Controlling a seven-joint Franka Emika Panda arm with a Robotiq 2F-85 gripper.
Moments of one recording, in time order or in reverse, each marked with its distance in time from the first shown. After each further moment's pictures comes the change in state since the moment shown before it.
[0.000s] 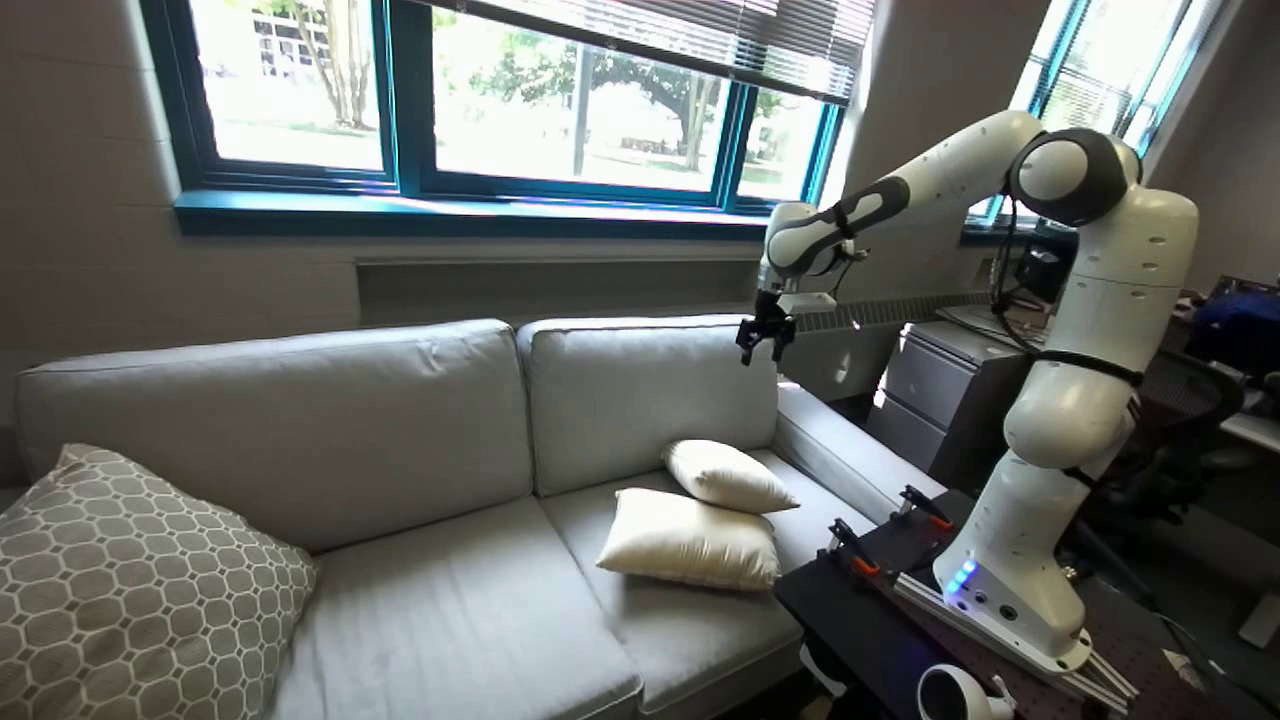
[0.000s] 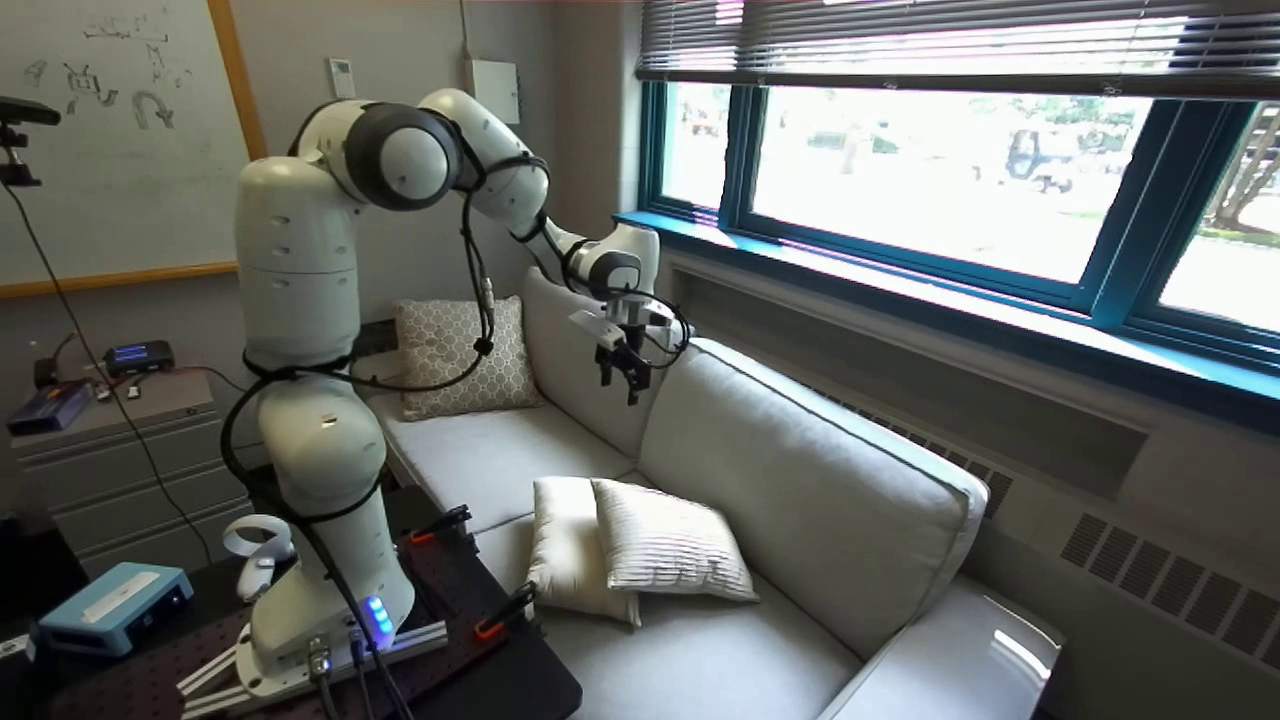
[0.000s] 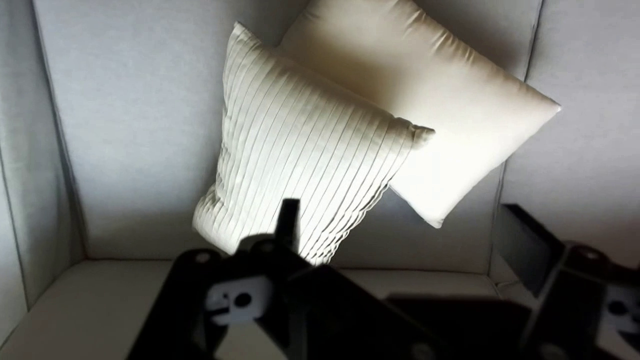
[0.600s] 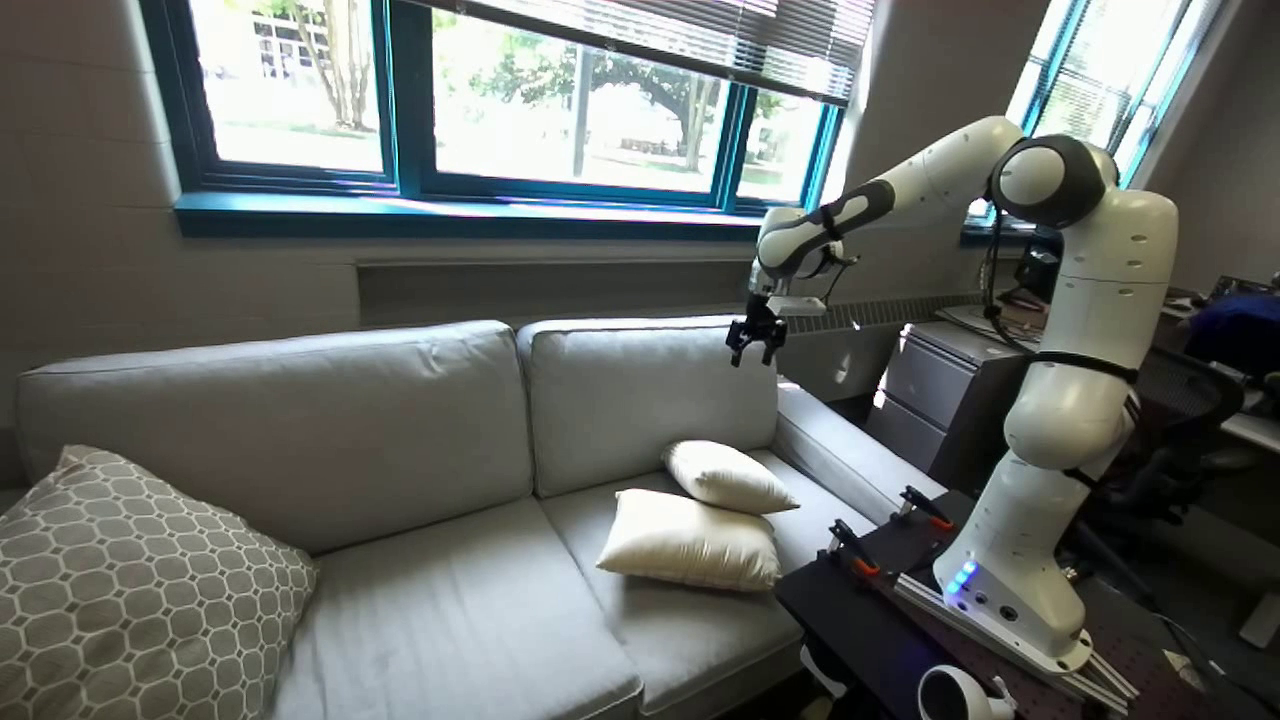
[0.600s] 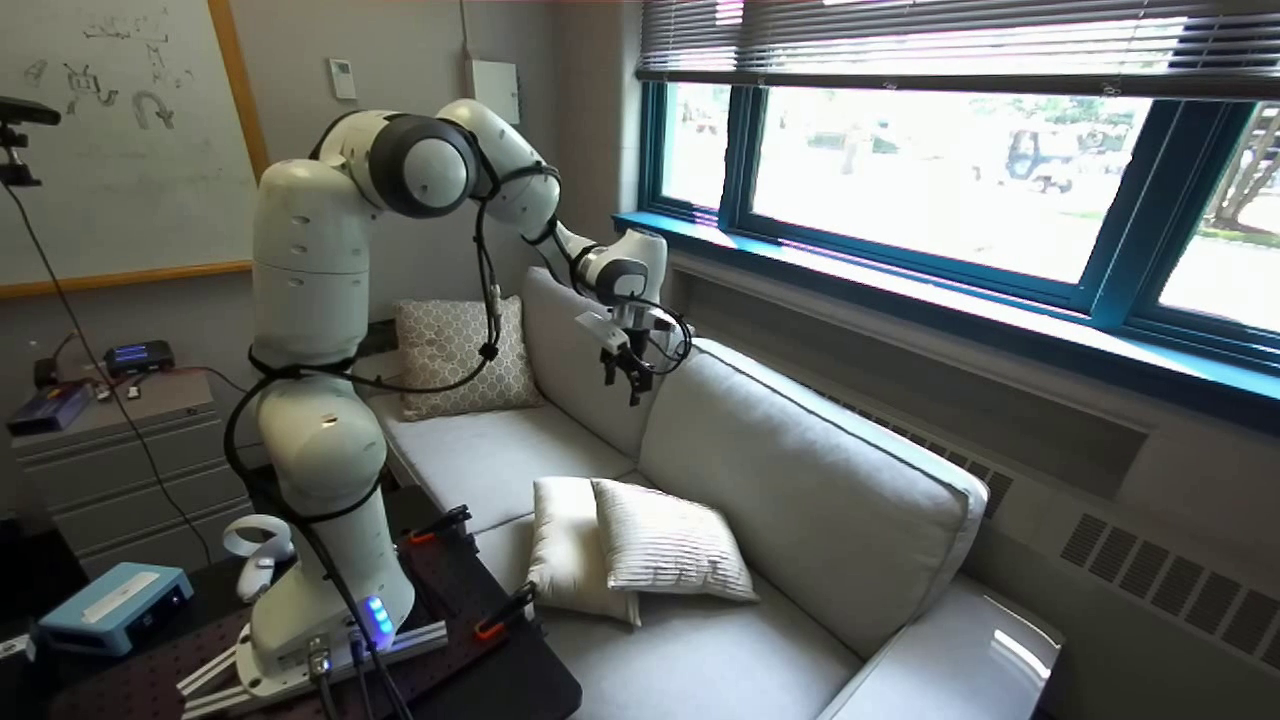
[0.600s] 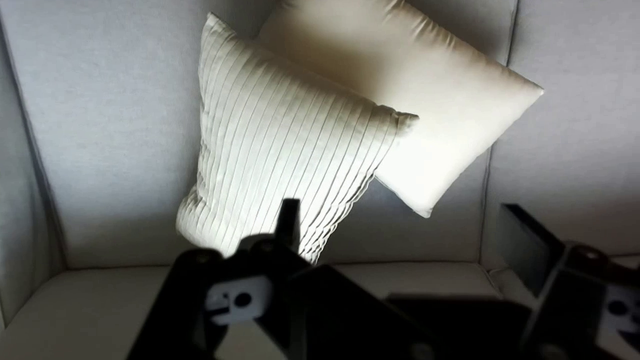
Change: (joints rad) arm 0.002 0.060 -0.001 0.050 0.059 0.014 0.001
